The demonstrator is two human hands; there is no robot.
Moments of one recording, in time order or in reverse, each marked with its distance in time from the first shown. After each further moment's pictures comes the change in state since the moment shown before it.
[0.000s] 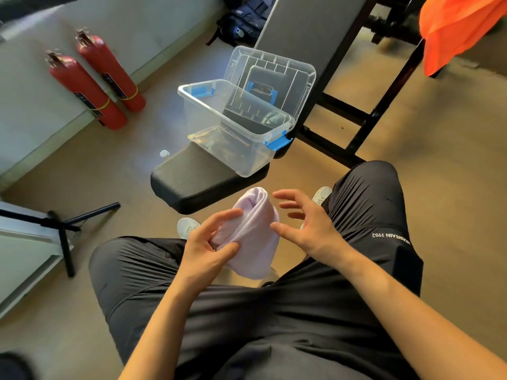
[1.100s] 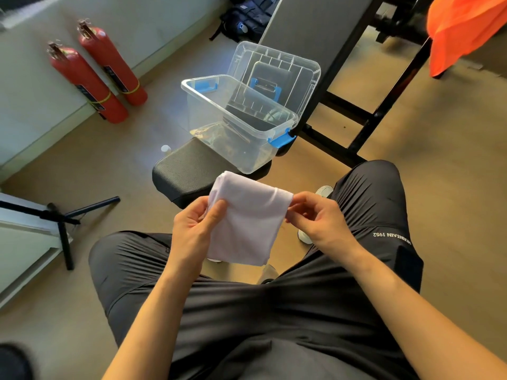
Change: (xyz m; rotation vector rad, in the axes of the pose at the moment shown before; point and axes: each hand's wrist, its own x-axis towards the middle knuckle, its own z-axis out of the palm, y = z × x) left_hand 0.016 0.017 -0.003 -0.174 0.242 -0.053; right_hand -0.001 0.006 -0.007 0.162 0.085 0.026
